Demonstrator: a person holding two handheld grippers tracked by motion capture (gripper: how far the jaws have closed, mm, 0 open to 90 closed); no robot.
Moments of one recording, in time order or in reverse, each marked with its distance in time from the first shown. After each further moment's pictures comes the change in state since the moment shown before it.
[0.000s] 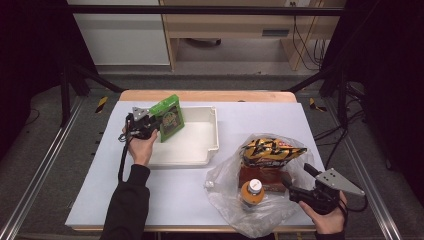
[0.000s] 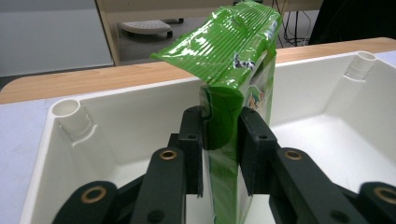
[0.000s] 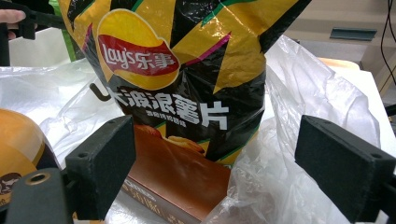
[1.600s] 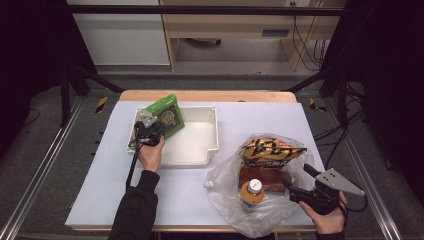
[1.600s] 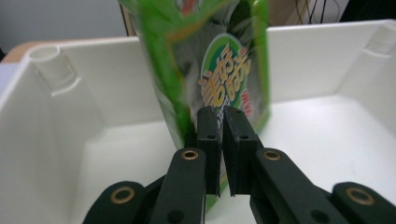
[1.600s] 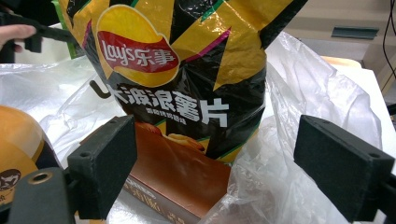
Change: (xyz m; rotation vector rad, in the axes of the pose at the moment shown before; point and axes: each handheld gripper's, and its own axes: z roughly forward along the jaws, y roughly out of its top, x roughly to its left) left arm -0.024 -0.022 0.009 0.066 0.101 -0.044; right arm -0.001 -0.001 0.000 0.004 0.004 -0.002
